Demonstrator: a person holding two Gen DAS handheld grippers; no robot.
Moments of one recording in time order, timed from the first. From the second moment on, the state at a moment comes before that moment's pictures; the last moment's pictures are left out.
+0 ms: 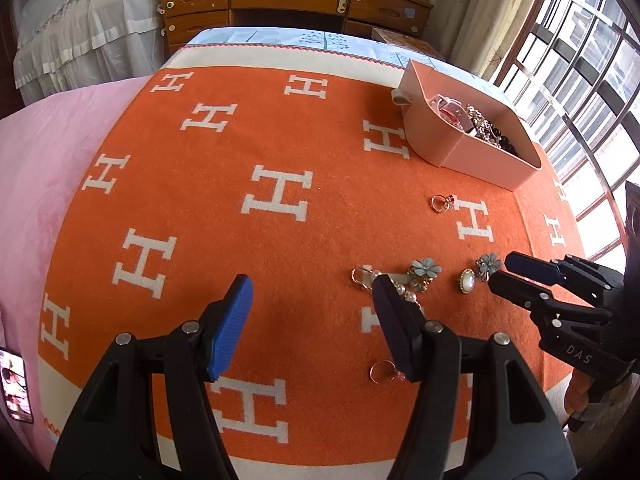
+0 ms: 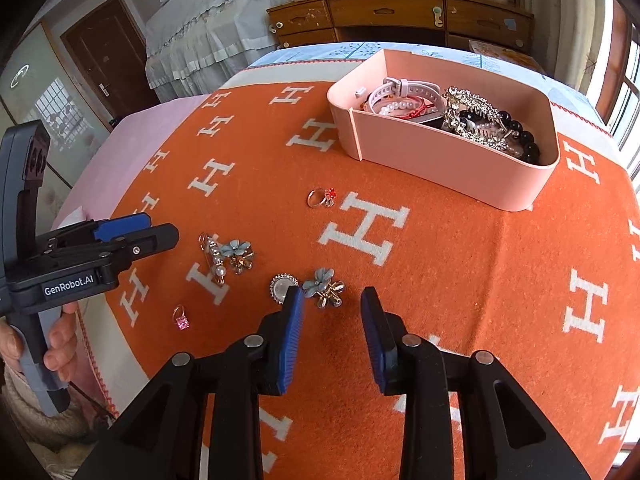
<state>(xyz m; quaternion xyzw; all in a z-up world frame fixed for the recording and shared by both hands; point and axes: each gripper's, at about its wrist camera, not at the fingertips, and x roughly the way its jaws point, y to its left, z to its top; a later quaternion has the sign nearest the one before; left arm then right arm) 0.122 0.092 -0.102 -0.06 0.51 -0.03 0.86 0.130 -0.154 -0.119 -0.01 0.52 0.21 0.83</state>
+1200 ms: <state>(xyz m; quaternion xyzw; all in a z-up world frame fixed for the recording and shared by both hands) 0.142 0.011 -0.125 0.05 0.49 -0.10 0.86 0.120 -0.155 -0.127 -0.04 0.47 0.22 0.86</state>
